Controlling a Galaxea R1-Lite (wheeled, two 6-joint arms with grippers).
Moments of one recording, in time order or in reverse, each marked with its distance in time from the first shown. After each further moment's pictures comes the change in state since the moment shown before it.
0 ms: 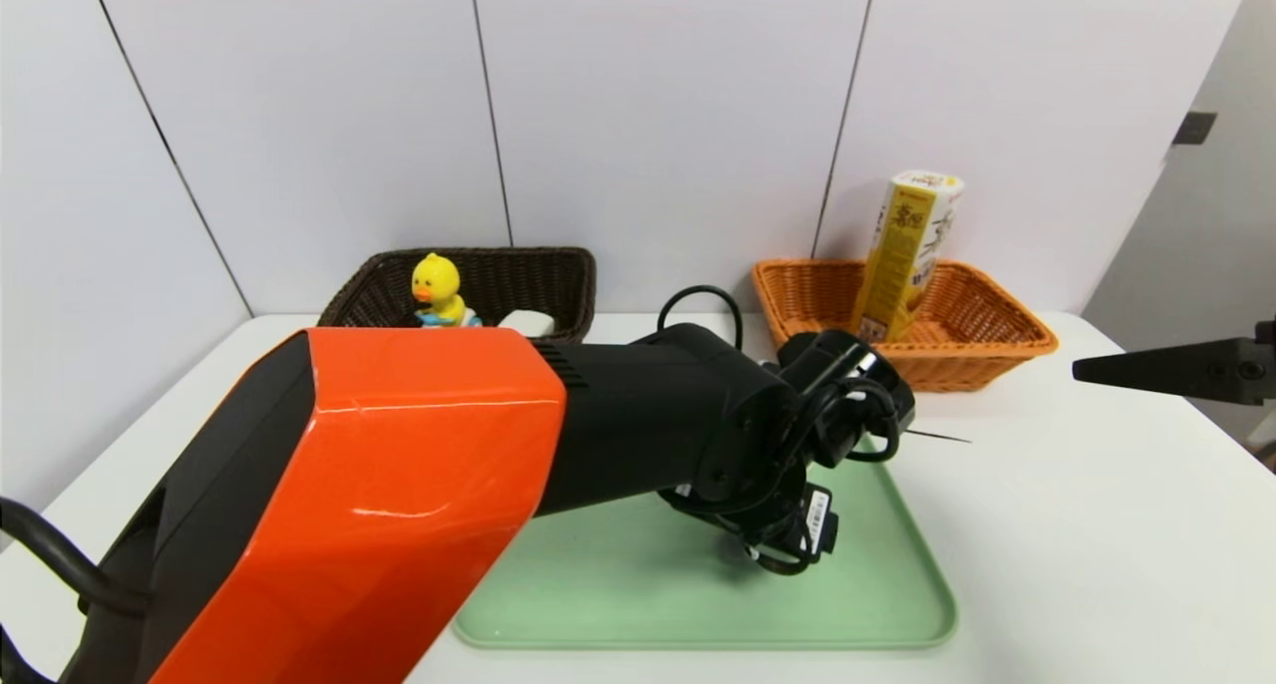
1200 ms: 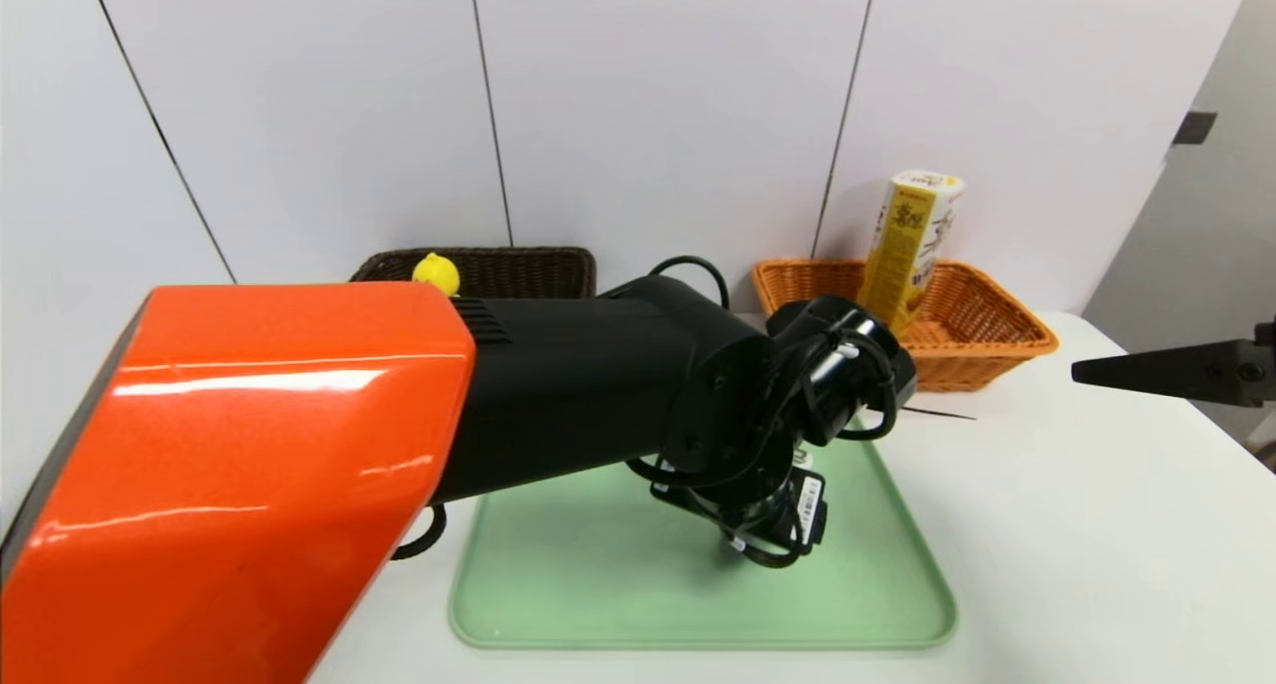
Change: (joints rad) left arm -0.003 -0.079 0.001 0.080 -0.003 -0.015; right arm 0.004 0.000 0.001 0.001 0.000 0.000
